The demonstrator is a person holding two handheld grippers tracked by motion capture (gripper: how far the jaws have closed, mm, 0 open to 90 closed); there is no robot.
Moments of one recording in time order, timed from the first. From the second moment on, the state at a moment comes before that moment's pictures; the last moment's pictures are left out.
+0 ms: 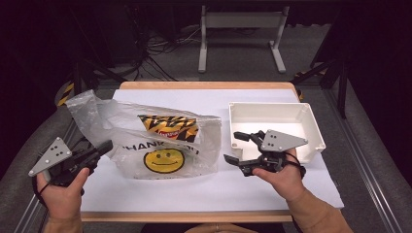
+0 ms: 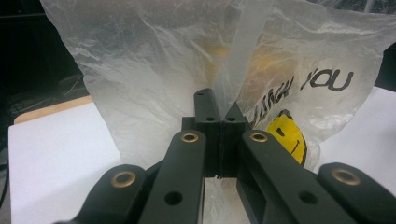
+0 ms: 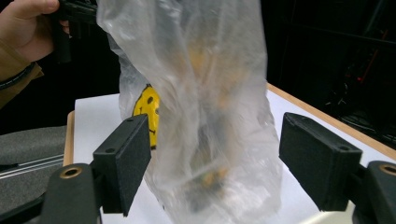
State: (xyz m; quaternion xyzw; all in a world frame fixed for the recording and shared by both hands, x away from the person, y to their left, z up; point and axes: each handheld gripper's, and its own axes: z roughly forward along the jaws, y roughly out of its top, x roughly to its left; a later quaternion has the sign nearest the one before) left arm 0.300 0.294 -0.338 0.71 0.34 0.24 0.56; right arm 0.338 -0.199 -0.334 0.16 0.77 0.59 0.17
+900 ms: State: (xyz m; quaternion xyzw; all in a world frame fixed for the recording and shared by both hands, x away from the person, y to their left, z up) left arm 0.302 0.291 -0.338 0.72 0.33 0.24 0.56; right arm 0.348 -0.166 -0.317 0.14 0.77 0.60 0.19
